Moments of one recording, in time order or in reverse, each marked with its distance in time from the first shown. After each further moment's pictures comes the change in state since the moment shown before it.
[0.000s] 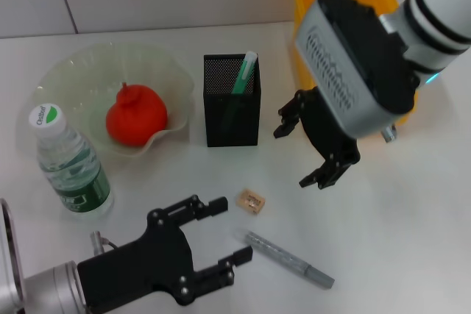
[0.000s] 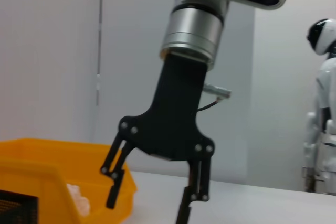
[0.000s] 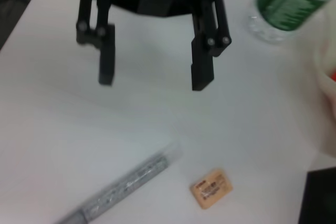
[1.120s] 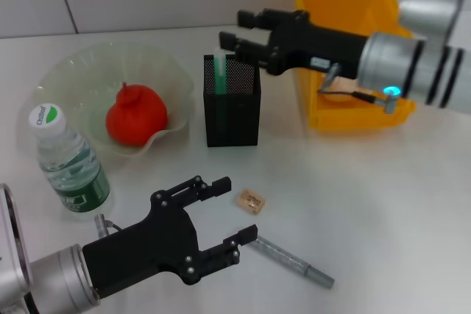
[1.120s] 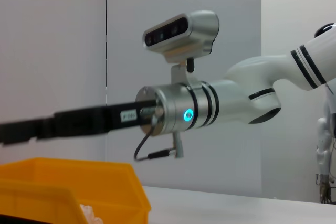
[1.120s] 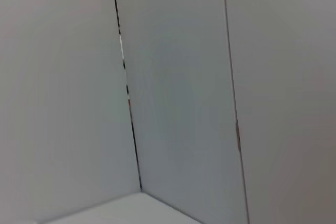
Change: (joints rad) left arm -0.011 -0.010 -0.009 0.029 -0.029 -0.026 0.013; right arm -0.113 0.008 0.370 0.848 1.120 0.518 -0.411
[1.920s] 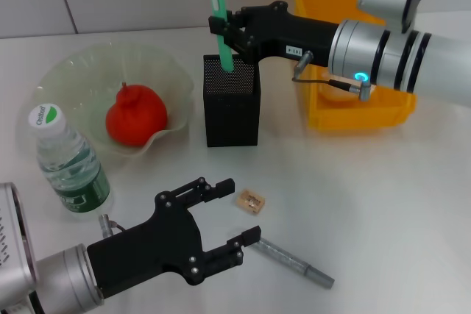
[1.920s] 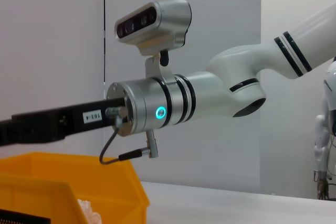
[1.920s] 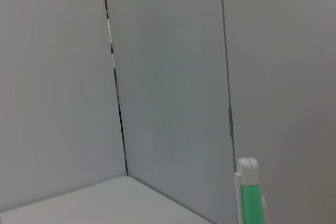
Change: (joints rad) left arm -0.006 -0.003 0.011 0.000 0.000 -0.015 -0.007; right arm 0.139 -0.001 0.032 0.156 -0.009 0.108 -0.071
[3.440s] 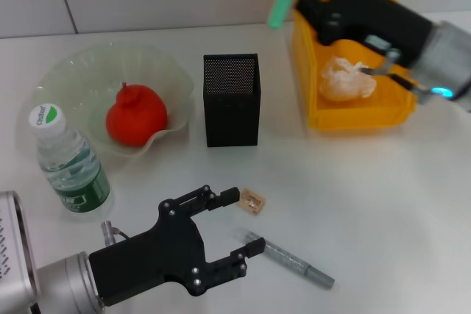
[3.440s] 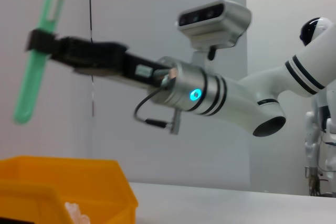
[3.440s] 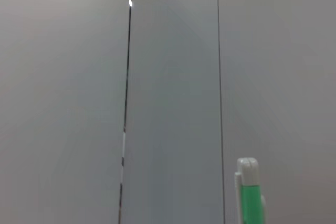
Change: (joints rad) left arm 0.019 0.000 0.013 0.042 0.027 -0.003 0.009; right arm -0.153 0.000 0.323 -0.014 0.010 -0.444 -0.240
